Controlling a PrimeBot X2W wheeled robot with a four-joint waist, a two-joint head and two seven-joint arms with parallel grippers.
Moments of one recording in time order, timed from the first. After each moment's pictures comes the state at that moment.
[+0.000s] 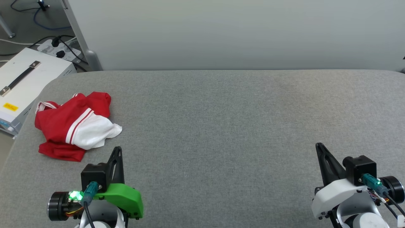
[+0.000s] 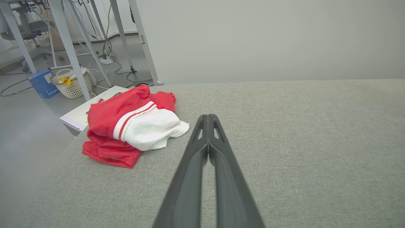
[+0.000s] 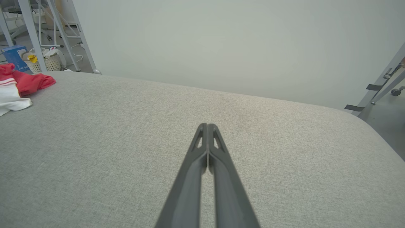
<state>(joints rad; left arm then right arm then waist) 0.02 0.06 0.00 0.00 -0.01 0.00 0.00 0.01 -0.05 0.00 0.00 0.01 0.13 0.00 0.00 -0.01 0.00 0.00</state>
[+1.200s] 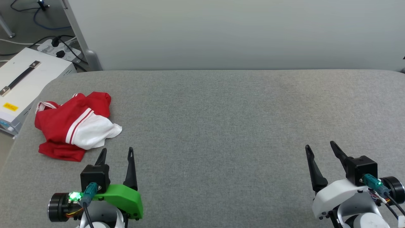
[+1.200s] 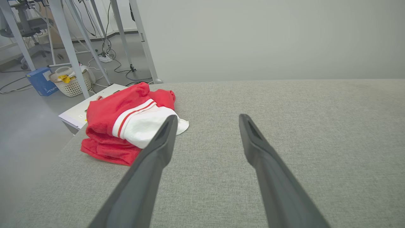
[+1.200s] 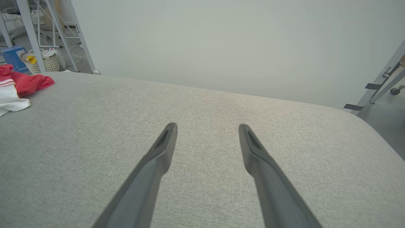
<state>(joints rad) 0.02 0.06 0.00 0.01 -0.02 0.00 0.00 0.01 -0.05 -0.01 0.01 0.01 0.13 -0.01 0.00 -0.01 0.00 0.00</state>
